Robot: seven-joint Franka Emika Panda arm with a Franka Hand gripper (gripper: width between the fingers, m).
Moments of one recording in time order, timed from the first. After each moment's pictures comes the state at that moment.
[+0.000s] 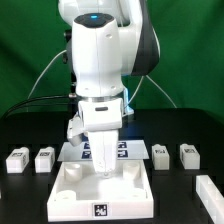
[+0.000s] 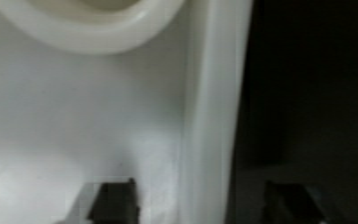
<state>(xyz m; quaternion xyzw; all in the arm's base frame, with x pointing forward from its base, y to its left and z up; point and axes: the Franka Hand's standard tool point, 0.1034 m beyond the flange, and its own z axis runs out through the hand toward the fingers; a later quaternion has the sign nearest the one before) 0.426 -0.013 0.006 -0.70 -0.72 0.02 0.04</state>
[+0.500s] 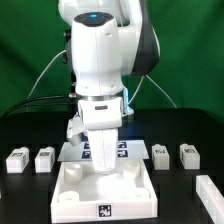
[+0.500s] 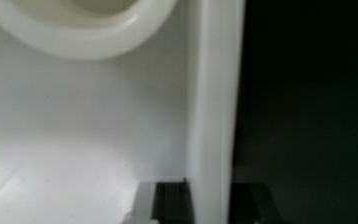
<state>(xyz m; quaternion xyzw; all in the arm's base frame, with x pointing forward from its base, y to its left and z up) 0.429 -0.013 0.008 -0.70 -0.72 0.01 0.03</state>
